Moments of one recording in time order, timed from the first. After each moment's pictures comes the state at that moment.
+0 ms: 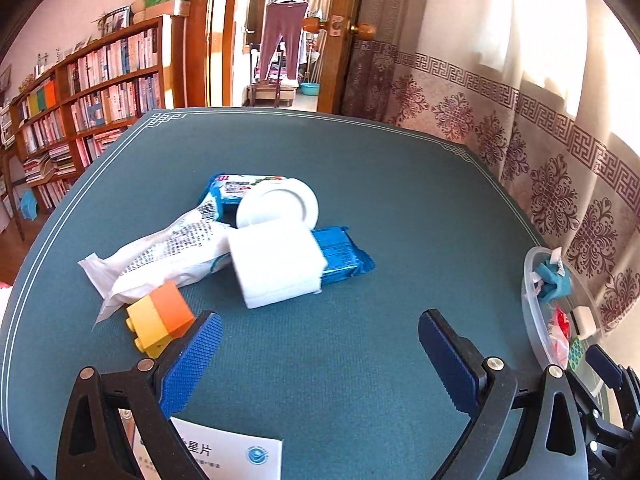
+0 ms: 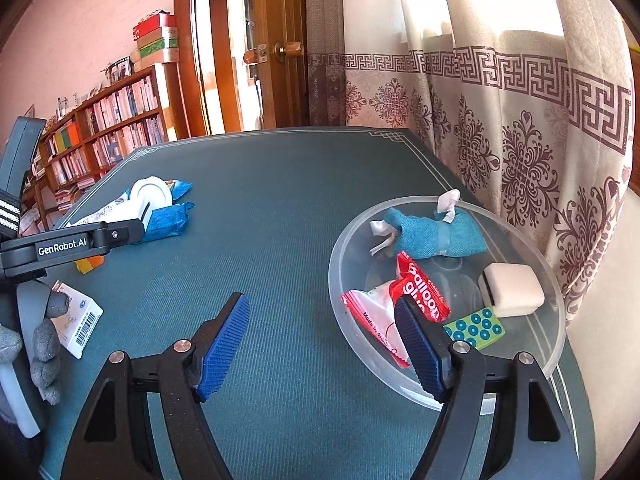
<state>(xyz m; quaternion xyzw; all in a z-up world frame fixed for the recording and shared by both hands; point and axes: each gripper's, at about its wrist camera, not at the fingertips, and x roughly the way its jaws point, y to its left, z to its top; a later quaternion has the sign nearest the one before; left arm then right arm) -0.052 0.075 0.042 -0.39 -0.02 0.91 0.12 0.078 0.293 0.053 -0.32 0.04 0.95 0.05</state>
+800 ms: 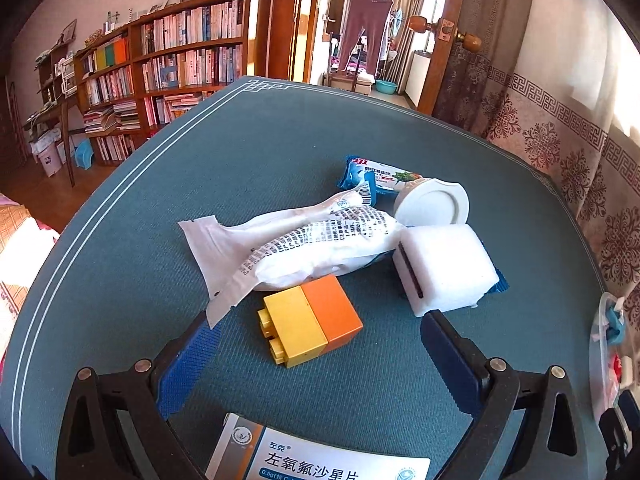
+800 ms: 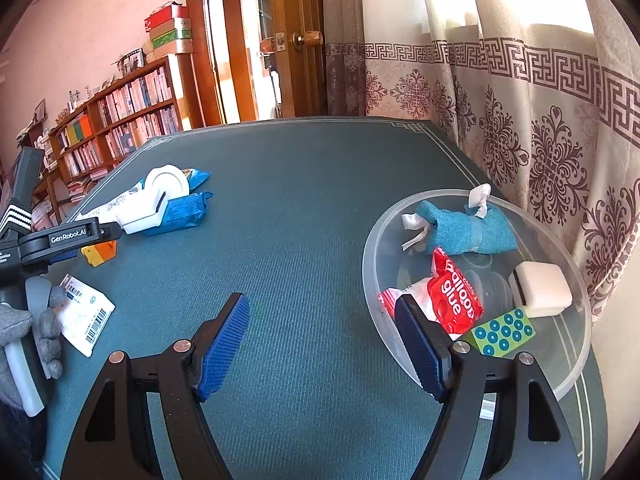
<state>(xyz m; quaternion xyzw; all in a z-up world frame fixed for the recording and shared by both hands) -0.073 0.006 0.024 -0.41 -0.06 0.91 -0.01 0.064 0.281 0.045 -0.34 0.04 0.94 0.02</state>
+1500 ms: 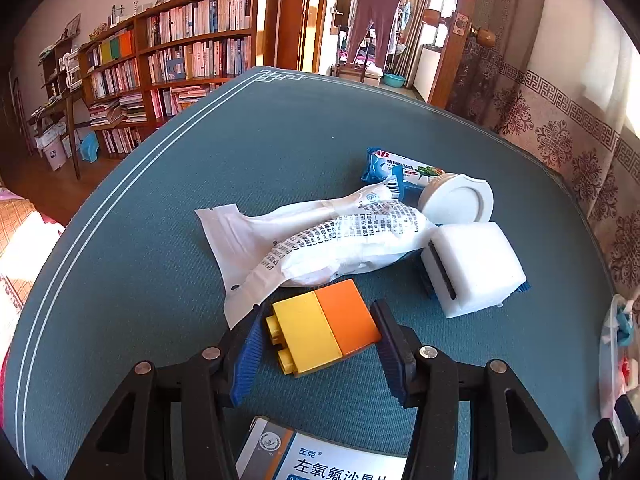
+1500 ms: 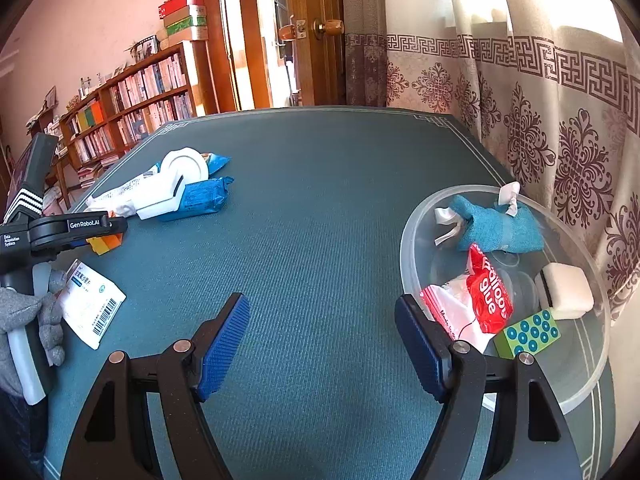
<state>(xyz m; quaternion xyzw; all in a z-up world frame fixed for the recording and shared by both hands) -0.076 -0.006 0.020 -0.42 -0.06 0.90 -0.01 0.053 0.263 0.037 -0.35 0.03 0.93 0.00</state>
